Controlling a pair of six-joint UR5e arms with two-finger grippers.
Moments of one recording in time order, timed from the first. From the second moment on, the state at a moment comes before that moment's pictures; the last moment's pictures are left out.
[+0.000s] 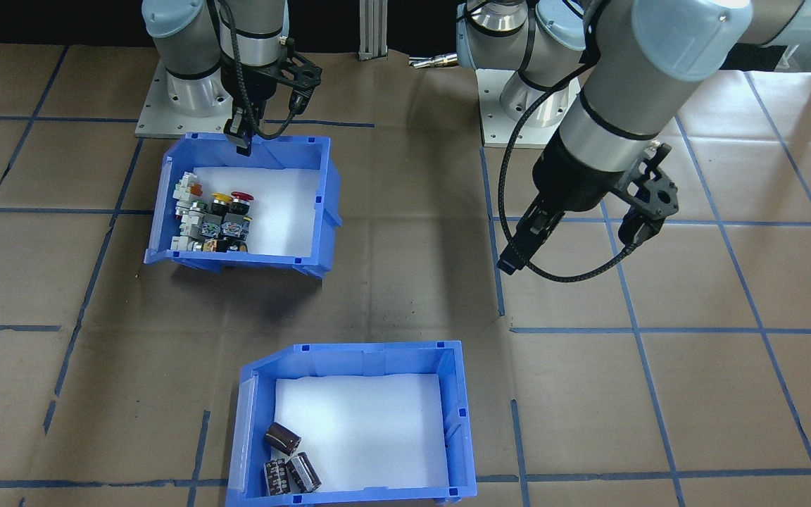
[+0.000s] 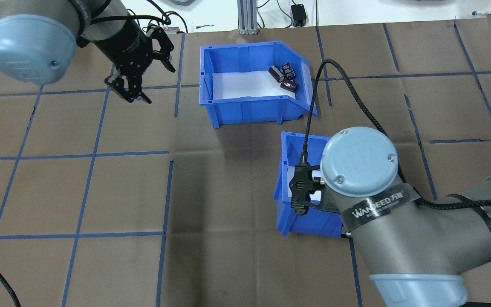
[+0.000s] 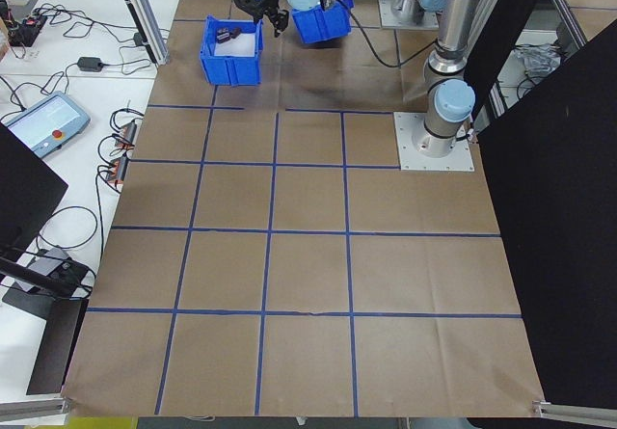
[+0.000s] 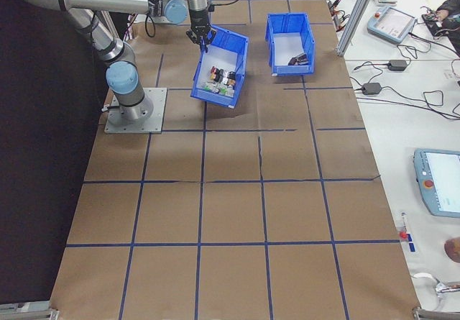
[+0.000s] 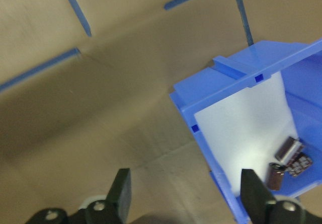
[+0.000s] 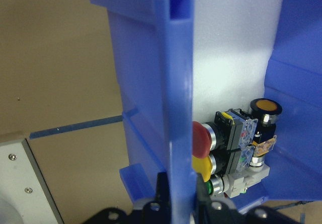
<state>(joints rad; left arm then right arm) -1.58 -1.69 -1.51 -1.46 1.44 -0.88 1.93 -1.81 2.13 -1.88 -1.83 -1.02</state>
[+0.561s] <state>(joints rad) -1.56 -1.62 -1.53 -1.57 1.63 -0.17 2.13 -1.67 2.03 -1.89 -1.90 -0.84</state>
